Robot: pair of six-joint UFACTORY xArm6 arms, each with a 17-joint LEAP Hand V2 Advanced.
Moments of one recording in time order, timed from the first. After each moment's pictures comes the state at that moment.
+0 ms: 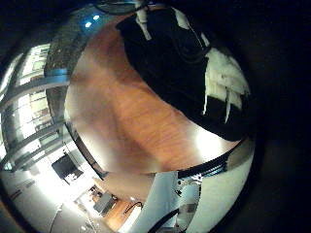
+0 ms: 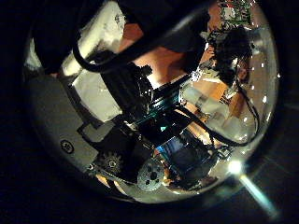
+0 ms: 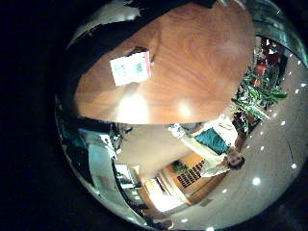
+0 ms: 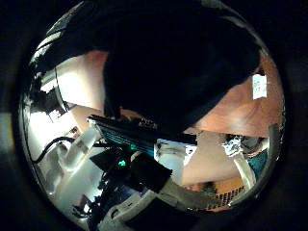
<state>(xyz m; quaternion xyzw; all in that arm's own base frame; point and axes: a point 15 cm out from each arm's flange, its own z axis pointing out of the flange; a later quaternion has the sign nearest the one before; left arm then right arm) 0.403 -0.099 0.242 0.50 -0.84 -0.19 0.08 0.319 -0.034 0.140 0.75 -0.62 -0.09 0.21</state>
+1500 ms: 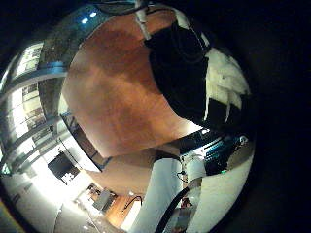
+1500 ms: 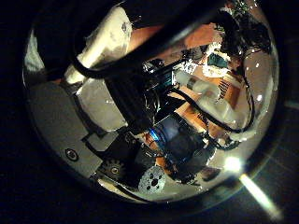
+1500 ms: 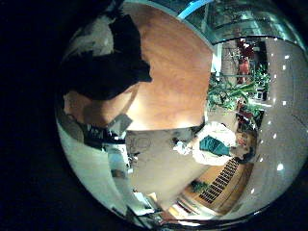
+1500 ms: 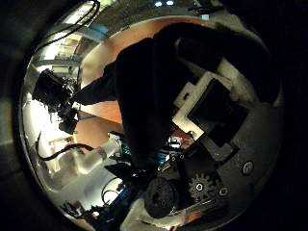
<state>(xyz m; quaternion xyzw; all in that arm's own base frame) 0.370 -0.031 0.284 0.53 -0.82 -0.20 0.13 0.392 -0.006 0.333 0.75 -0.66 0.01 0.08</state>
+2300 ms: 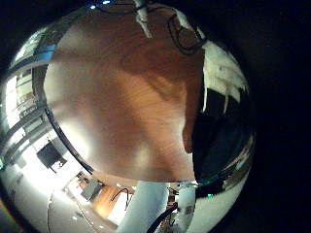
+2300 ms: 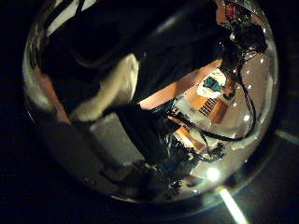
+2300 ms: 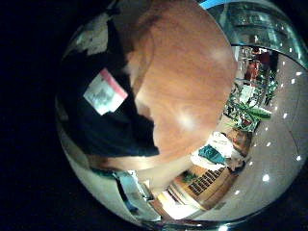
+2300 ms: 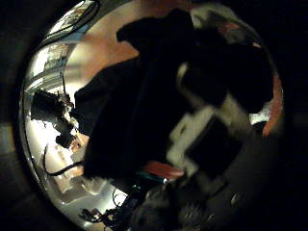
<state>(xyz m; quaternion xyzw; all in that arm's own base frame) 0.482 -0.007 0.174 0.60 -0.76 -0.19 0.17 0.558 -0.011 0.214 0.74 -0.67 -0.02 0.11</state>
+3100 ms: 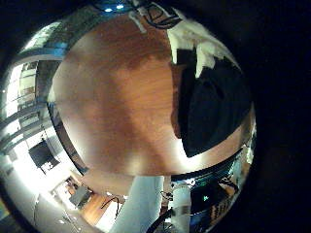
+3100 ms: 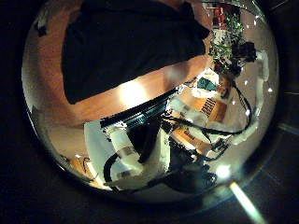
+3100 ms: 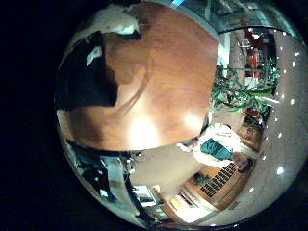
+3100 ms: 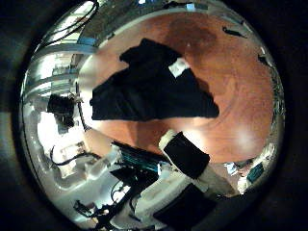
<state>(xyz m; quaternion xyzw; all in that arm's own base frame) 0.422 -0.023 0.226 0.58 -0.79 -0.12 0.14 0.432 -0.129 0.267 0.73 -0.68 -0.07 0.11</state>
